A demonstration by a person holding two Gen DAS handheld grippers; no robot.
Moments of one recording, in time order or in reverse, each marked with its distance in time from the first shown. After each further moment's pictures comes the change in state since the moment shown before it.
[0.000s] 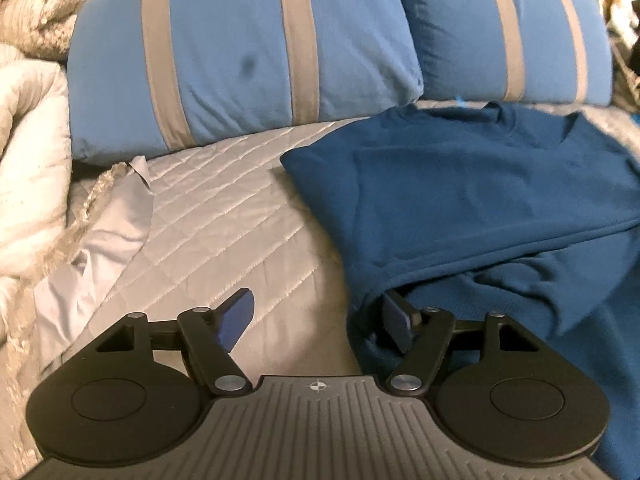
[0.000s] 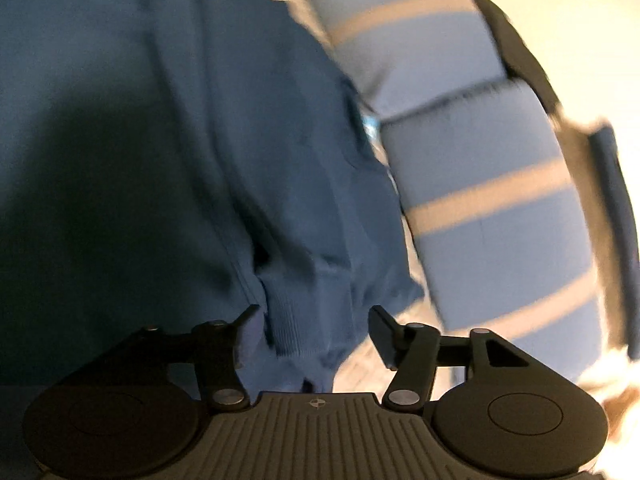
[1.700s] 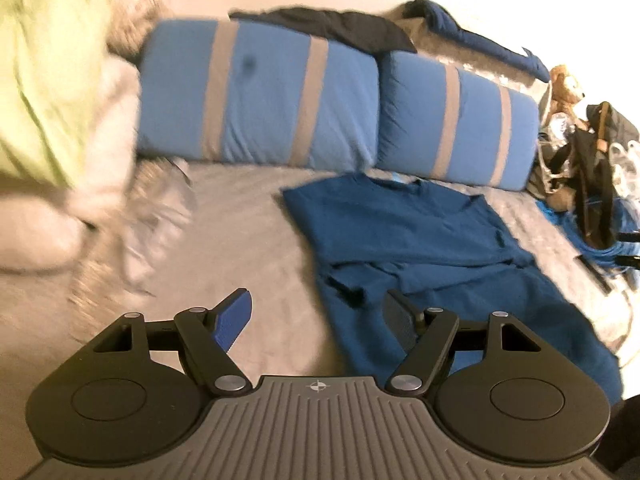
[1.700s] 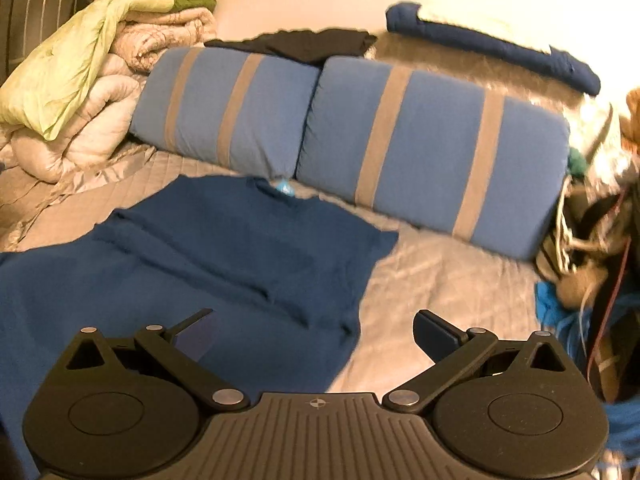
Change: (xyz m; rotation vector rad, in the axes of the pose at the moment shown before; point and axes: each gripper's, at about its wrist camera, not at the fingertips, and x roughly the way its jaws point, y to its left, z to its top) left arm -0.231 0.063 -0.023 -0.171 -0.072 -0.142; right arm -0.163 -0.078 -0.091 0.830 -0.188 0.190
